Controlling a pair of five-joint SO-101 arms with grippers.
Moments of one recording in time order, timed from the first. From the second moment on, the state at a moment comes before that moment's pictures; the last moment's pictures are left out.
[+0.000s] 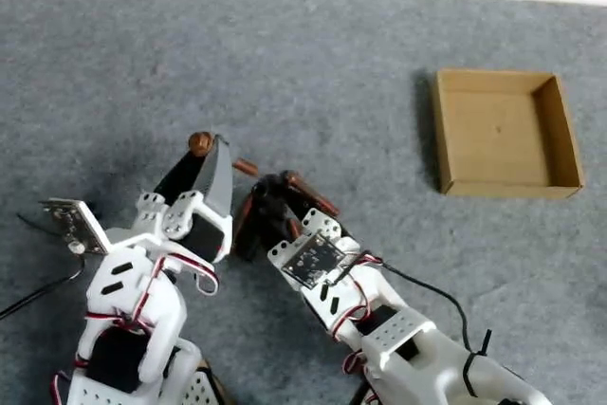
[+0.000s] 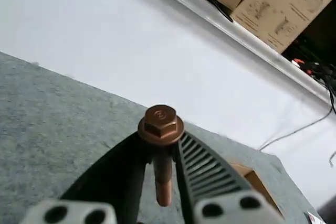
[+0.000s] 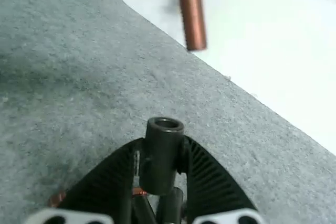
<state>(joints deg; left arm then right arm) 12.9 -103.6 77.0 33.1 37.3 -43.4 -39.5 95.4 -42.9 22.9</state>
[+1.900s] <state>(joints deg) 14.5 -103.7 89.9 30.5 31.9 -43.5 -39.5 95.4 -42.4 23.1</state>
